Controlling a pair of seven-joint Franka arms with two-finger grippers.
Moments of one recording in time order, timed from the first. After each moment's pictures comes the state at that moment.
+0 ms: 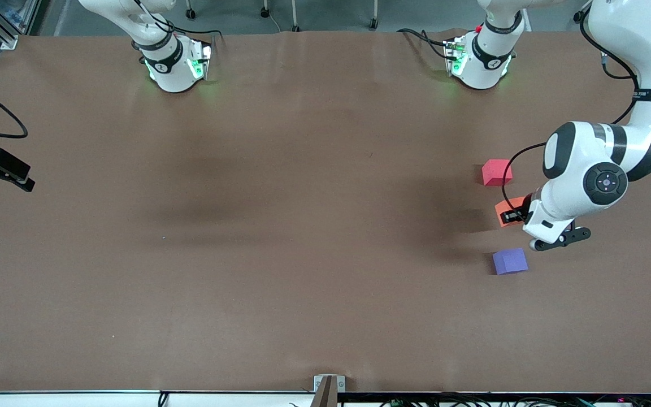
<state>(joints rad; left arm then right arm) 0.11 0.33 -0.19 -1.99 0.14 2.17 -0.41 0.00 0.07 -0.07 -1.52 -0.01 1.71 -0.02</state>
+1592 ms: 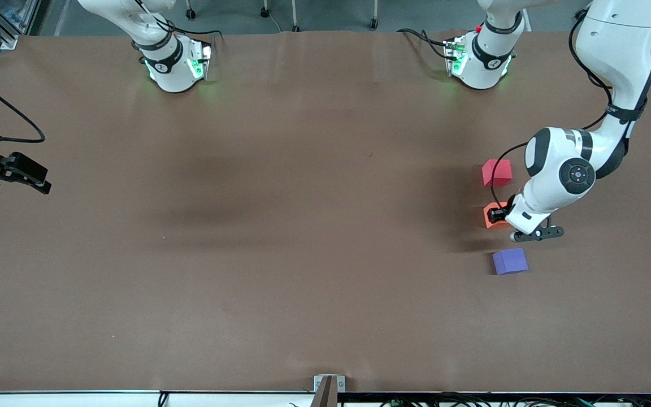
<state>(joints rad) 0.13 0.39 -0.19 -2.17 0.15 2.51 -0.28 0.04 0.09 -0.08 -1.52 -0.01 1.70 -0.02</state>
